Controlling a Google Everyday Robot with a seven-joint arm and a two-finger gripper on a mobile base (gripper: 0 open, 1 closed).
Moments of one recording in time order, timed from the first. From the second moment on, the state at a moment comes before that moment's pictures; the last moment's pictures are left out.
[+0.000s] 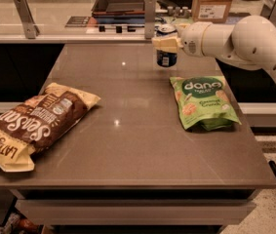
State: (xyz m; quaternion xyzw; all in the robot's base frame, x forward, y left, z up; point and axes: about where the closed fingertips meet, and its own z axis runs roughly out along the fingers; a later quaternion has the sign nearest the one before) arm 0.753 -0.090 0.938 -0.36 0.69 0.21 0.59
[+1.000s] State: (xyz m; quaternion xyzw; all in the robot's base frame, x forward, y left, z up) arm 0.653 -0.005 0.944 -0.39 0.66 0.25 0.59
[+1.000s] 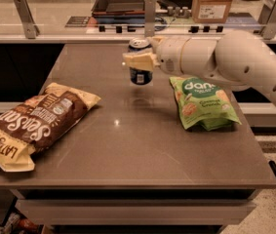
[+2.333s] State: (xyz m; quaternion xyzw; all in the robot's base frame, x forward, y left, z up) arm 0.552 0.090 0.914 -0.41 0.67 0.29 0.55
